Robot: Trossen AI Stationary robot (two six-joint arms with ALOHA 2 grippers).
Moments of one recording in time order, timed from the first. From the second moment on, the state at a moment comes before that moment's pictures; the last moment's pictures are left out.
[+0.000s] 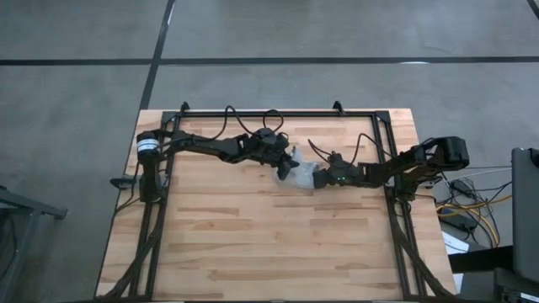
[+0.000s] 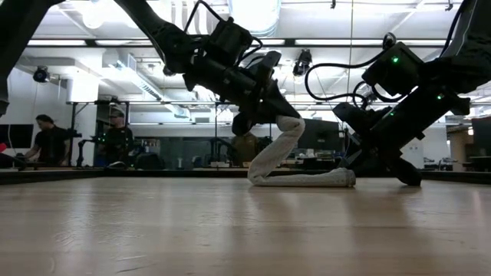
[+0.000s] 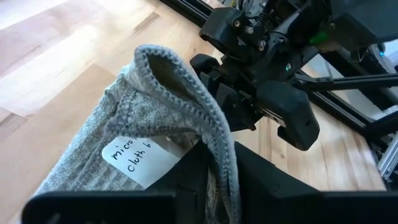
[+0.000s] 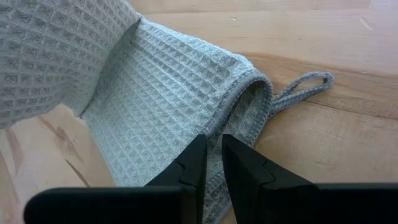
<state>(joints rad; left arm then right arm) 0.25 1.87 1.16 0.29 0.24 -0.43 -0.13 1.49 0.27 0.51 0.26 1.09</state>
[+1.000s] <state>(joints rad) 0.25 1.87 1.16 0.29 0.25 -0.45 -0.13 1.46 0.27 0.52 0.29 1.06</state>
